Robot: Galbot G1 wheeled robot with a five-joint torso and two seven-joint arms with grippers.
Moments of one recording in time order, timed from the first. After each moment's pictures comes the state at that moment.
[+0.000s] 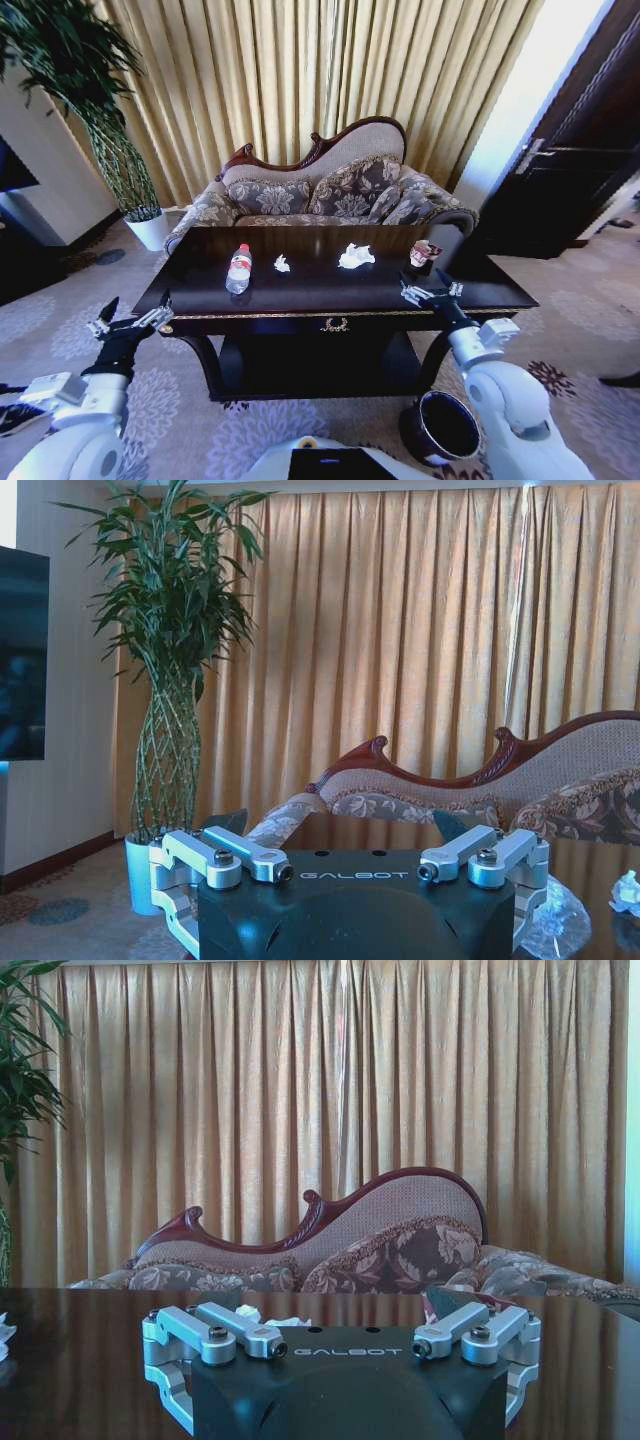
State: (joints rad) left arm 1.80 -1.37 -1.01 -2.50 -0.52 0.26 -0.08; right arm -1.53 1.26 0.79 2.31 0.42 -0.31 -0.06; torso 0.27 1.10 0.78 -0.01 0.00
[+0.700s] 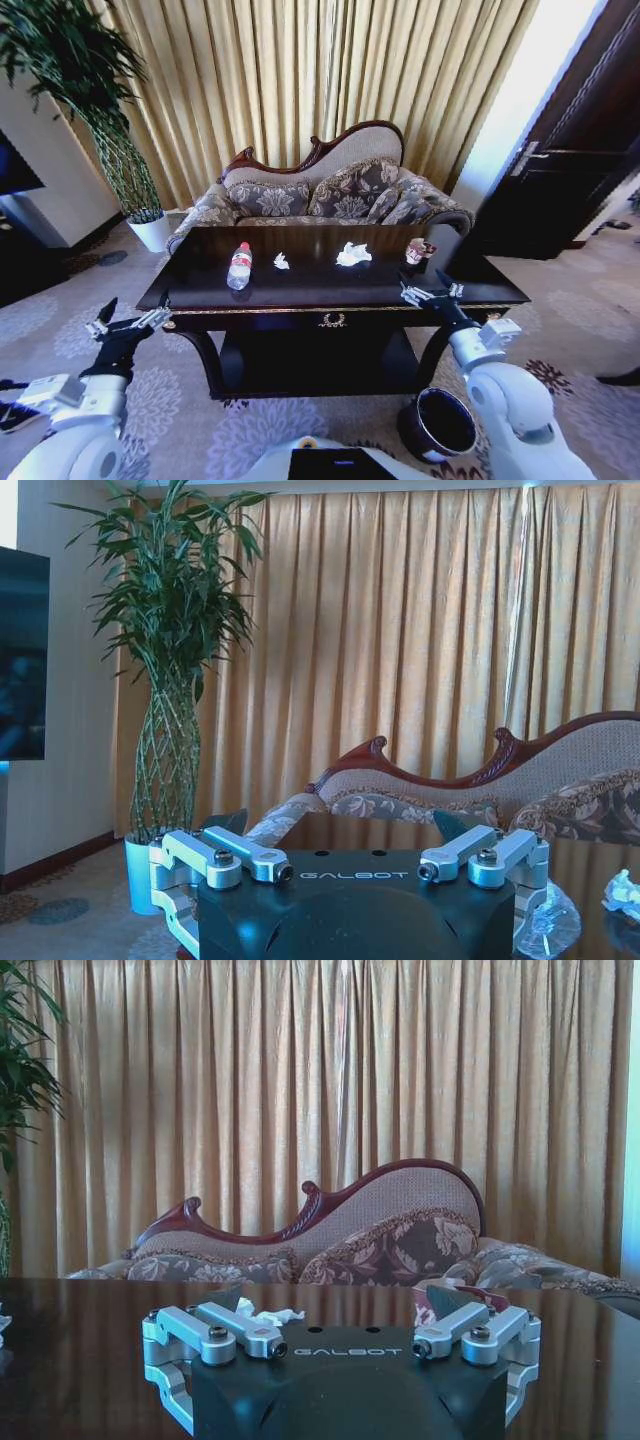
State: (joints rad) left arm 1.80 -1.37 -1.02 -2.50 -0.52 0.24 -0.07; right arm -1.54 1.26 0.80 2.33 0.42 -0.34 -0.06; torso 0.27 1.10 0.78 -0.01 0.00
